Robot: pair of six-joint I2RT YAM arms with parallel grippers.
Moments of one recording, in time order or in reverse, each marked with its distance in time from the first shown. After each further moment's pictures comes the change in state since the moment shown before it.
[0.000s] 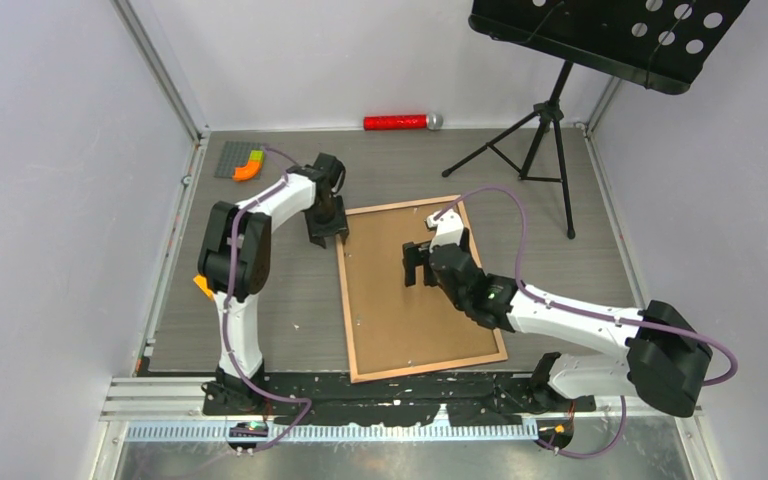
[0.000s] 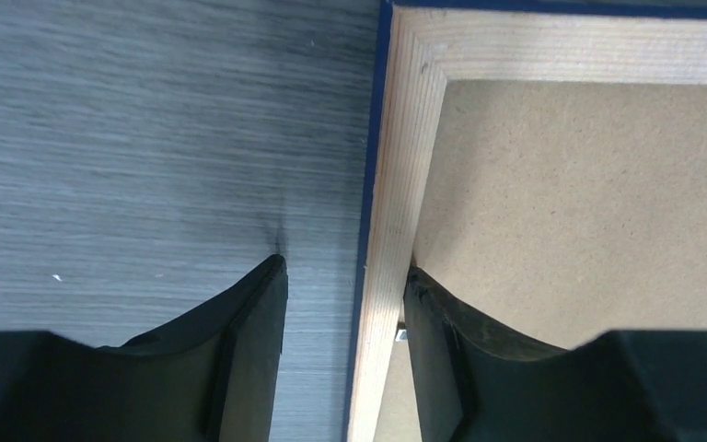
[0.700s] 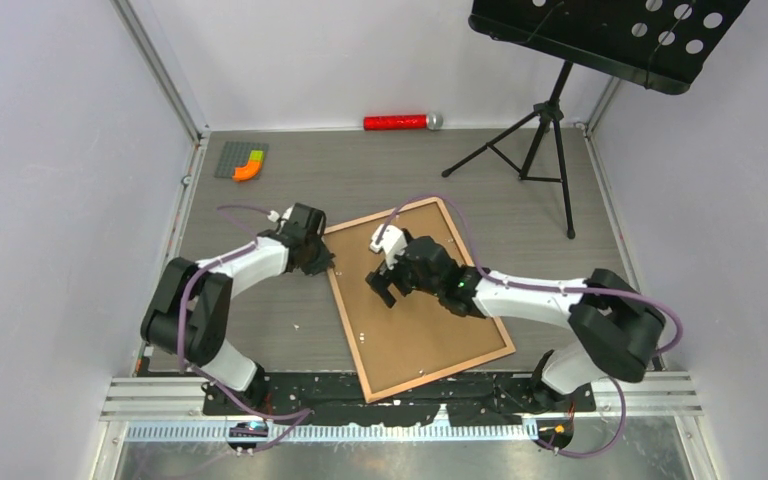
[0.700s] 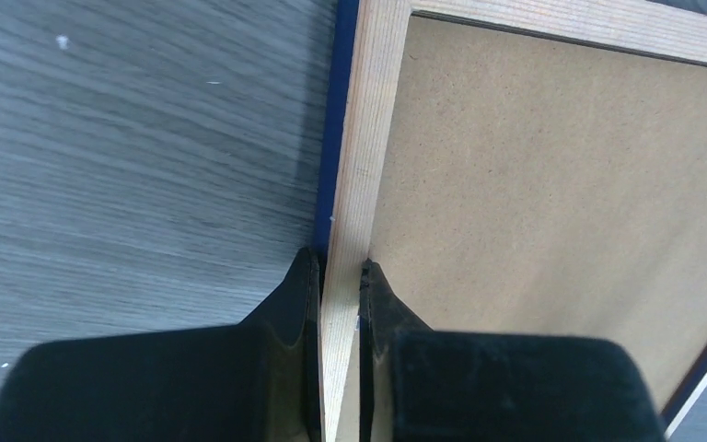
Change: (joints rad) left arm -0.048 -0.453 -0.660 0.465 -0.039 -0.333; right arm -0.008 0.220 0.051 0.151 -0.424 -0.423
